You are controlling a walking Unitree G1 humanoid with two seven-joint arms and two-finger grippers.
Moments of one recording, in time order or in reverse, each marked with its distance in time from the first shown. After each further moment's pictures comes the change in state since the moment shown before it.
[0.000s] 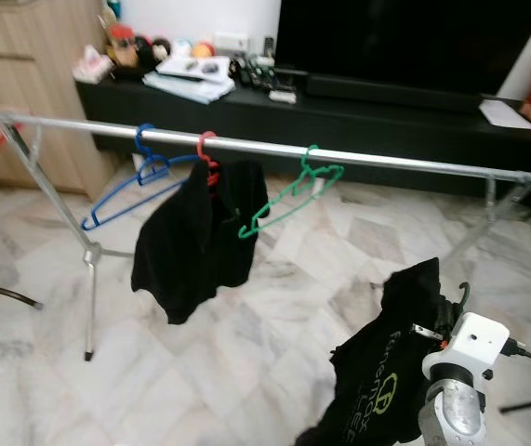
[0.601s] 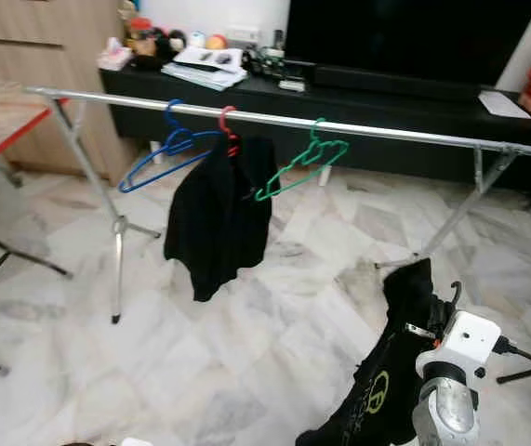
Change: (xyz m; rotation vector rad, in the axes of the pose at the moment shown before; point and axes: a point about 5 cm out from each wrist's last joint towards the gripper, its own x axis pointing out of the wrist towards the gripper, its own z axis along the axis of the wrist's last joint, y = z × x) left arm 0.006 -0.018 0.017 -0.009 -0.029 -0.006; right arm 0.004 0.006 0.002 0.004 -0.003 0.014
